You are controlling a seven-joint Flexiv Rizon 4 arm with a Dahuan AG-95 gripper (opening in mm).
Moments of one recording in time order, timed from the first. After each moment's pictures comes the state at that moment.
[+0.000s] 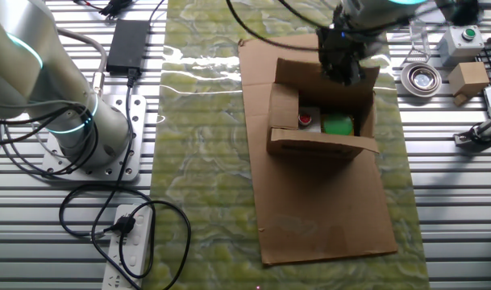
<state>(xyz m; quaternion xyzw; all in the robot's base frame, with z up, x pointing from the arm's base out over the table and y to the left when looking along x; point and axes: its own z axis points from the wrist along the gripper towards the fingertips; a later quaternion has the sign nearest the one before) 0.526 0.072 0.180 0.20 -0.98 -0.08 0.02</state>
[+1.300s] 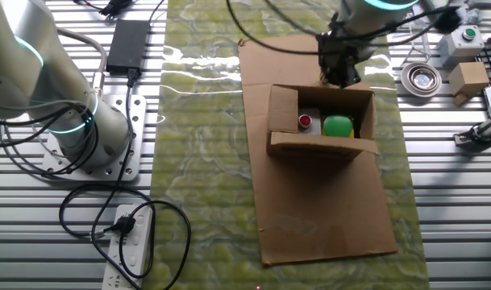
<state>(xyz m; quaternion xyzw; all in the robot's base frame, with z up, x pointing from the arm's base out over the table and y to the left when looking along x) 0.529 0.067 0.161 0.20 -0.98 -0.07 0.03</state>
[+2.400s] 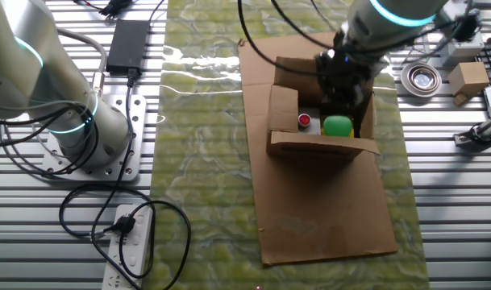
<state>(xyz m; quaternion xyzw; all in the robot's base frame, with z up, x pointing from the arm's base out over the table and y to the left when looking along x) 0.520 0.018 0.137 0.28 -0.96 -0.06 0.05</state>
